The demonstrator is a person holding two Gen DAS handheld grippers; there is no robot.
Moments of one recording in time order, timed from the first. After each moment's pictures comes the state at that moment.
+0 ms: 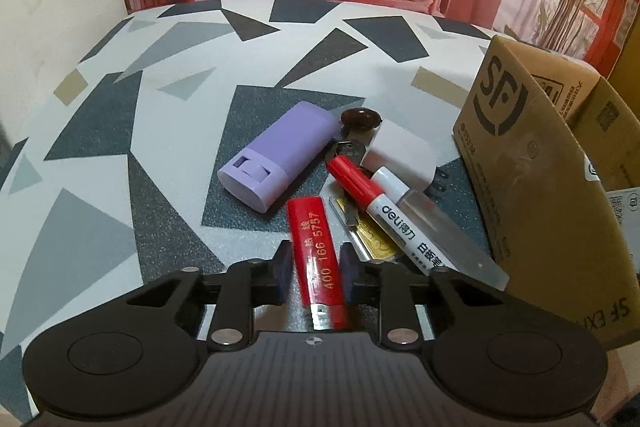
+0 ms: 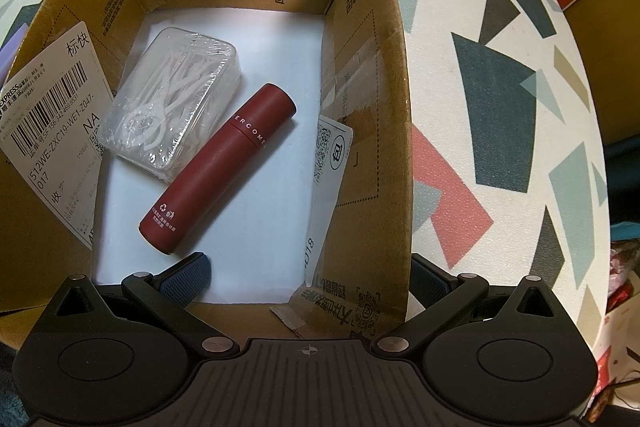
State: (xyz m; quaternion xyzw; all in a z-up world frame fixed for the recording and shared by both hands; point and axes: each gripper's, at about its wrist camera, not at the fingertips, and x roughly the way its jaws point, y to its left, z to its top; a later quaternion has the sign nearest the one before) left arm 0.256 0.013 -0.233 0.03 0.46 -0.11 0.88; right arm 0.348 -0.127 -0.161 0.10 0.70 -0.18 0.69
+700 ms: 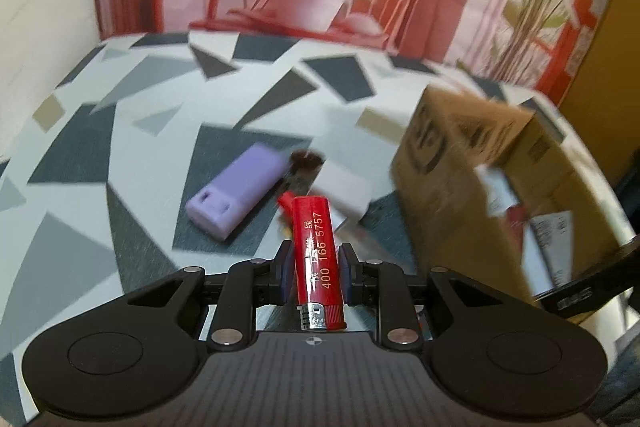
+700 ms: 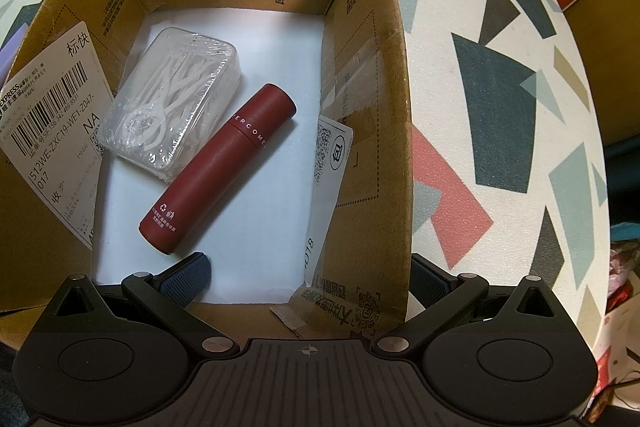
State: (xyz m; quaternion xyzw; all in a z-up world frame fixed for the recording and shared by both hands) left arm 0.239 0.010 -0.195 0.00 0.41 -0.17 0.89; right arm 0.348 -0.127 -0.160 0.11 0.70 -0.18 0.69
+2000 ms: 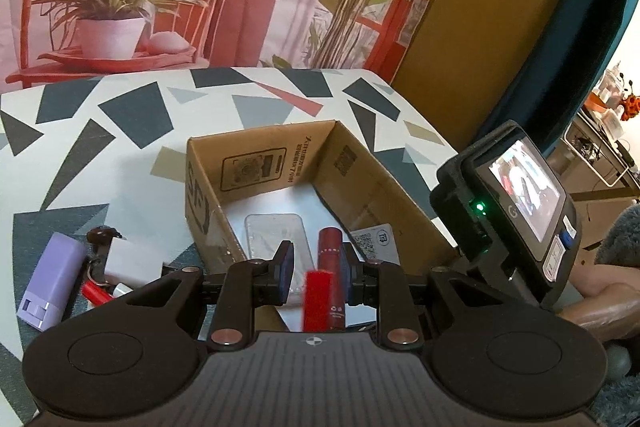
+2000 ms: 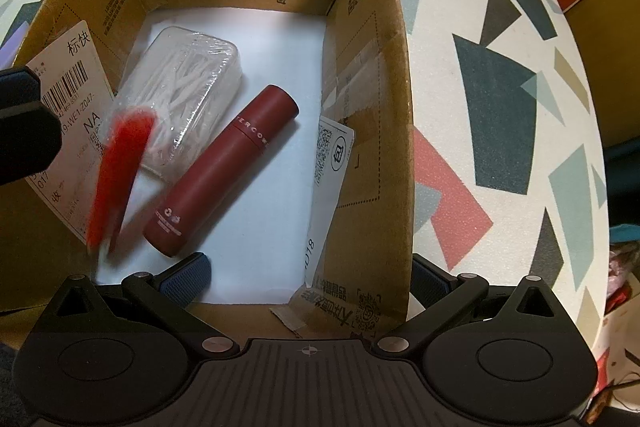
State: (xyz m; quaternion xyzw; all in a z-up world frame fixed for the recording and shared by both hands) left arm 0.250 -0.073 -0.174 0.01 0.40 -0.41 0.82; right arm 0.349 -0.125 -0.160 0.10 0.70 -0.18 0.69
